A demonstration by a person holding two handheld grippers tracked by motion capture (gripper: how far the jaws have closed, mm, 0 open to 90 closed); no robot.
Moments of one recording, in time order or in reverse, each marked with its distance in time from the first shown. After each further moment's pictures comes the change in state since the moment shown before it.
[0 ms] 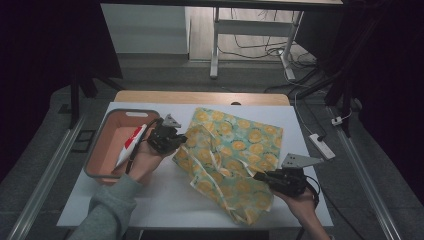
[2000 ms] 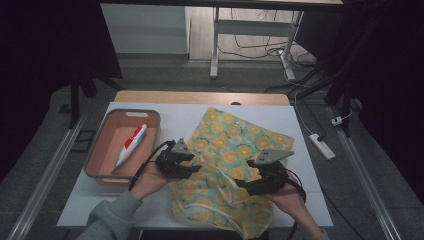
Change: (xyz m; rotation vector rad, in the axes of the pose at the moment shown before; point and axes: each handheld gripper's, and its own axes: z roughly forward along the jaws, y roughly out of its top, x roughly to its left) left arm -0.050 -0.033 0.010 0.058 -0.155 0.144; right arm 0.025 0.030 0.040 0.215 -0.100 -0.155
